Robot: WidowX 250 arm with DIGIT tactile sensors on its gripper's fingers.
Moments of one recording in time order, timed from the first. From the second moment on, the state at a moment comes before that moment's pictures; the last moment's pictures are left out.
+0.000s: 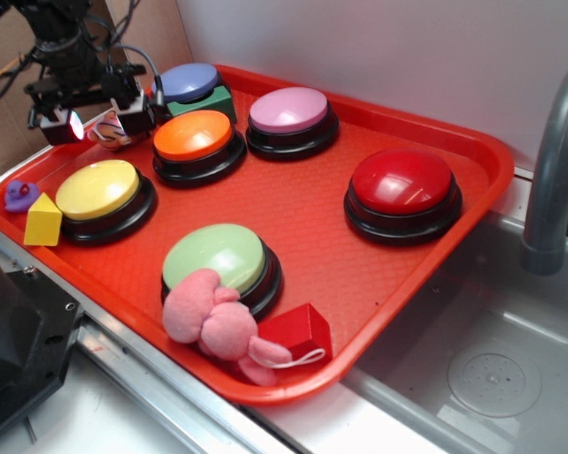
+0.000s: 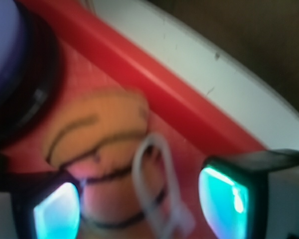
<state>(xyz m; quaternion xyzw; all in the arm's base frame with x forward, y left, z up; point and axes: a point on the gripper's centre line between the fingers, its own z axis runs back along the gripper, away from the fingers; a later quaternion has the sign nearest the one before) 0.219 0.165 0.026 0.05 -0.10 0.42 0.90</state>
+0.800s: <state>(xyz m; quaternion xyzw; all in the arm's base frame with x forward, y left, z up) 0.225 0.171 0.013 0.04 -0.10 0.44 0.89</state>
